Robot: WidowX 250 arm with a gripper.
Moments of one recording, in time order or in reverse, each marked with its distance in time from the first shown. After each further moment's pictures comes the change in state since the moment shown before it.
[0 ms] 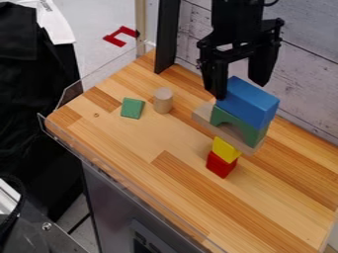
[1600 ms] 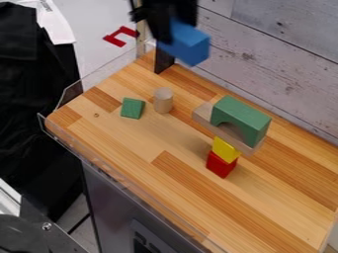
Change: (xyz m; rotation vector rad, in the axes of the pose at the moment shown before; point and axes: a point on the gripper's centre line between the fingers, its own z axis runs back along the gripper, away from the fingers) arm 0.099 0.044 0.033 -0.098 0.038 0.225
